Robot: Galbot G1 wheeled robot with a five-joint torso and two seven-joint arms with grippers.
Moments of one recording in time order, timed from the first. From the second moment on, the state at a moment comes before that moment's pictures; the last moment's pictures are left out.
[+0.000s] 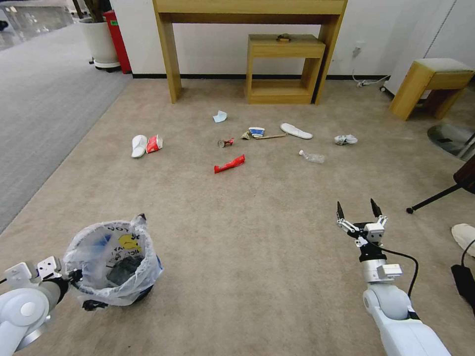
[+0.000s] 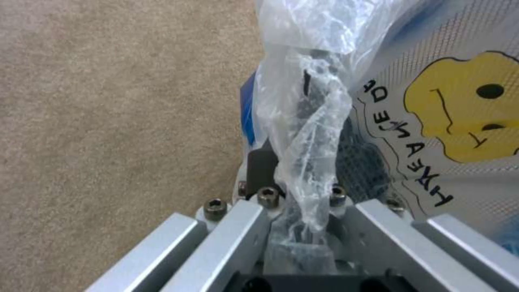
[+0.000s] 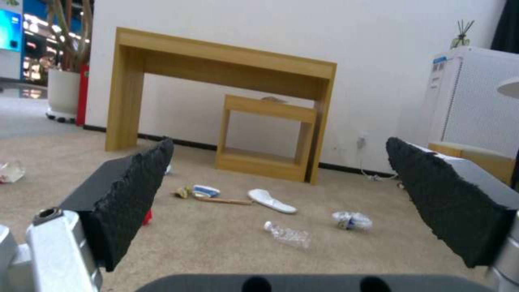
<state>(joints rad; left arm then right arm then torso) 1.56 -0.87 -0.85 -1.92 -1.34 0.57 -0.62 -1.20 1.12 0.52 1.44 0.29 0.62 0.00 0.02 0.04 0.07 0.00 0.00</state>
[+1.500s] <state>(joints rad) 1.65 -0.96 -0.97 -2.07 -1.36 0.57 -0.63 -1.22 1.10 0.50 1.39 0.29 0.63 -0.03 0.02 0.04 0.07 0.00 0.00</state>
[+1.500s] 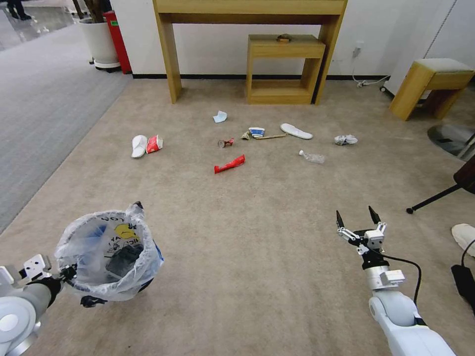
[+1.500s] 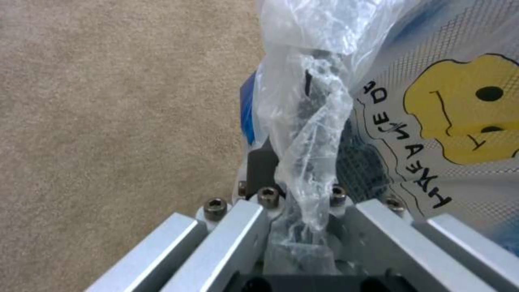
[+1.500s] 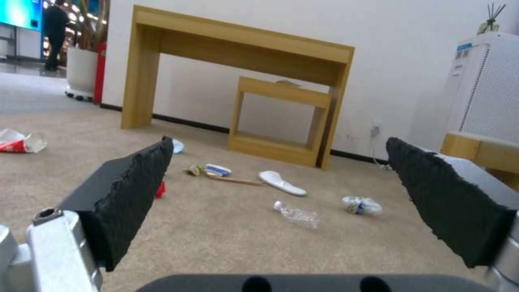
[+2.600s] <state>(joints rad) 1.67 -0.96 -0.99 -2.08 -1.36 0.57 -0.62 -1.21 1.13 0.50 1.38 0.25 0.65 -0.05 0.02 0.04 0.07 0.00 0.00</state>
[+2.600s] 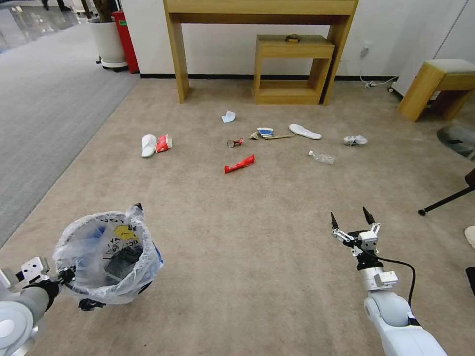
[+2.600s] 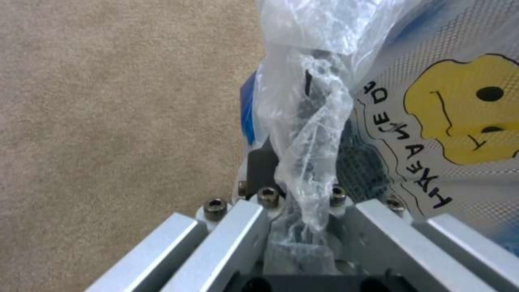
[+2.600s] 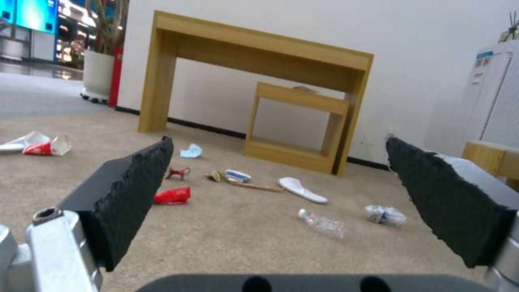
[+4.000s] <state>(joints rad) 1.67 -0.97 -0.98 -2.08 -1.35 0.57 -0.61 -1.20 1.16 0.51 1.36 0.22 0.66 -0.05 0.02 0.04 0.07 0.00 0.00</state>
